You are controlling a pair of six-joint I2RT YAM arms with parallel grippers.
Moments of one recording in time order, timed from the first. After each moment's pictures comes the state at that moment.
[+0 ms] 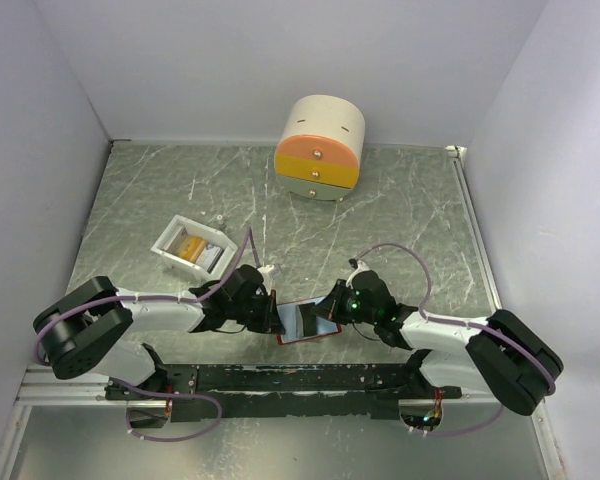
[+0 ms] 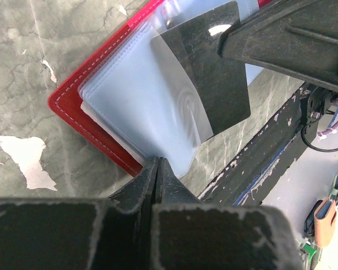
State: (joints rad) left arm -0.93 1.43 0.47 0.17 0.28 -0.75; right arm 0.73 1.18 0.19 0.39 -0.17 0.95
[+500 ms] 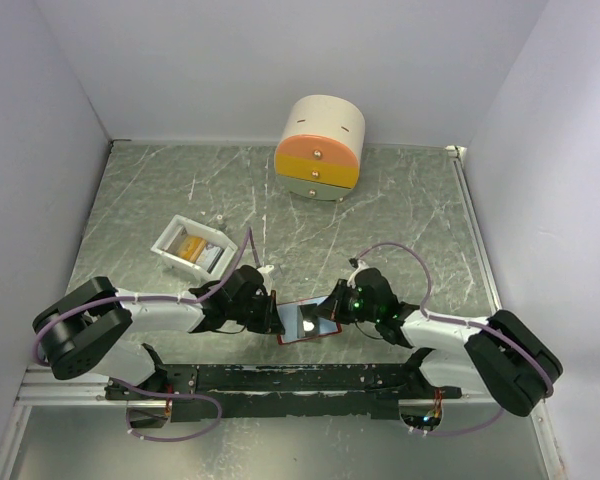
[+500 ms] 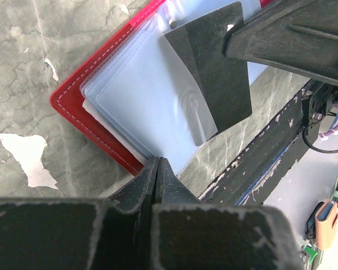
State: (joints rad) left arm -0.94 1.42 0.47 0.16 0.26 -0.75; right arm 0.69 1.18 0.19 0.35 -0.24 0.90
